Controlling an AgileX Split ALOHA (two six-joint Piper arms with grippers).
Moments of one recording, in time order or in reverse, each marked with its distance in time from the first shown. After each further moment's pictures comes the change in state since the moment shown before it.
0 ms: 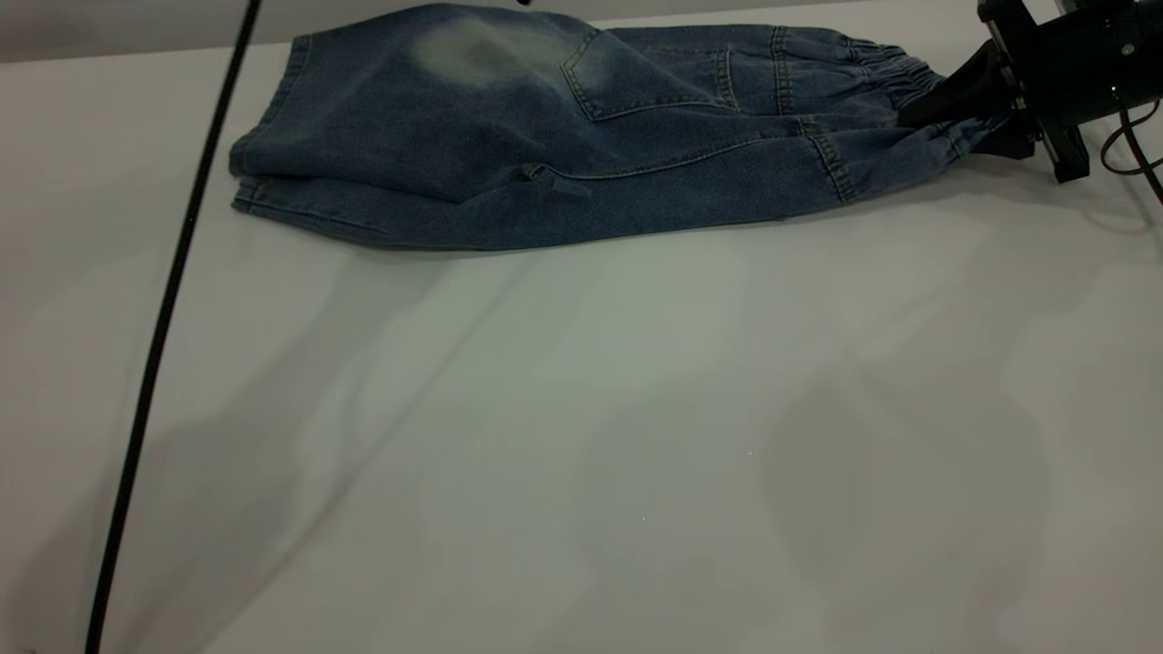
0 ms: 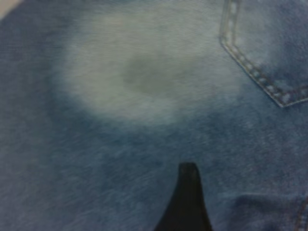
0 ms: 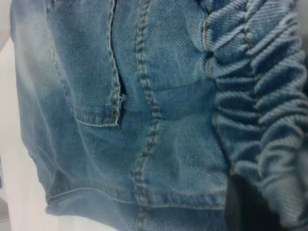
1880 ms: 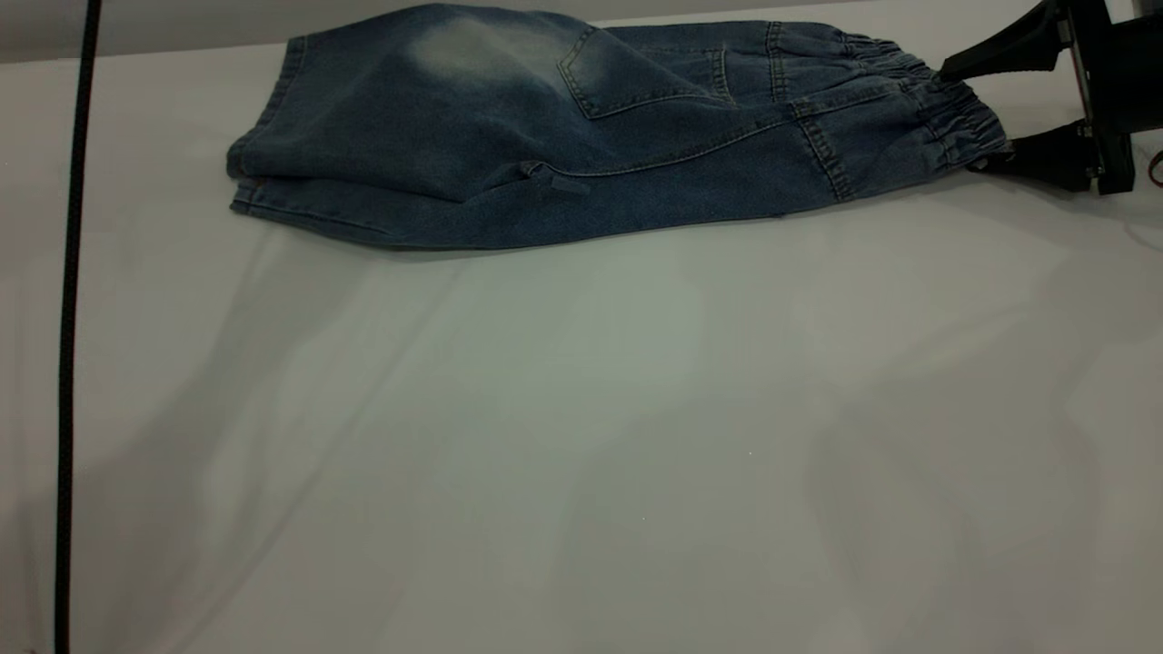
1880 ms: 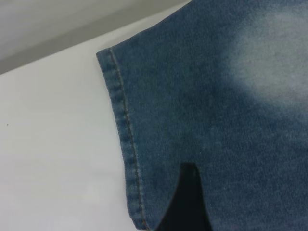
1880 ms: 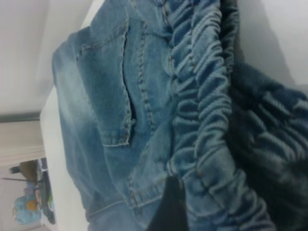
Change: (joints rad) left arm 0.098 -0.207 0.301 0.289 -0.189 -0.208; right arm -0.090 -0.007 0.095 0.166 0.073 -0.089
